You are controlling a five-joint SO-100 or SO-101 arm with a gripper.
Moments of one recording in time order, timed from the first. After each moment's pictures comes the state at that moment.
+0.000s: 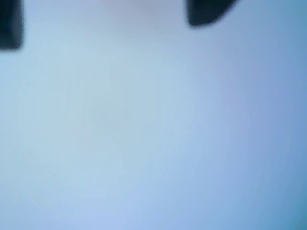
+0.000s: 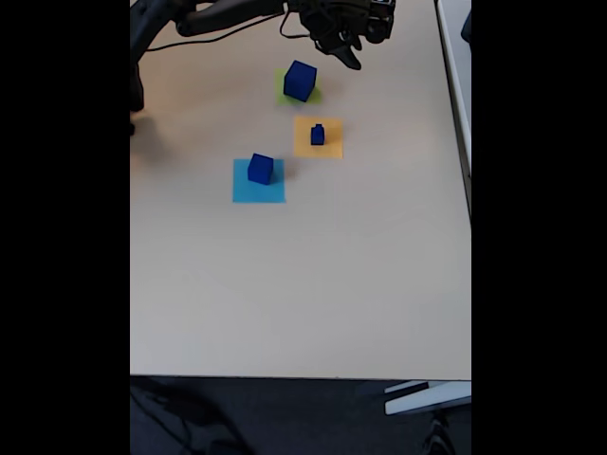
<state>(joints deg) -6.7 51.3 36.7 60.4 107.1</state>
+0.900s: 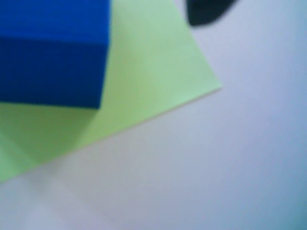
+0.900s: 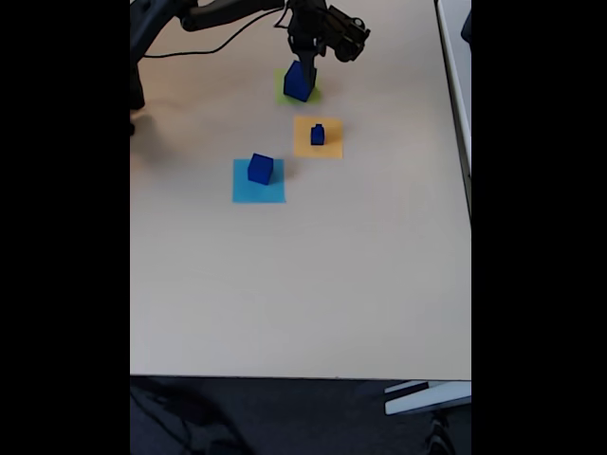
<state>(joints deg) -11.8 48.6 37.0 77.8 123.8</state>
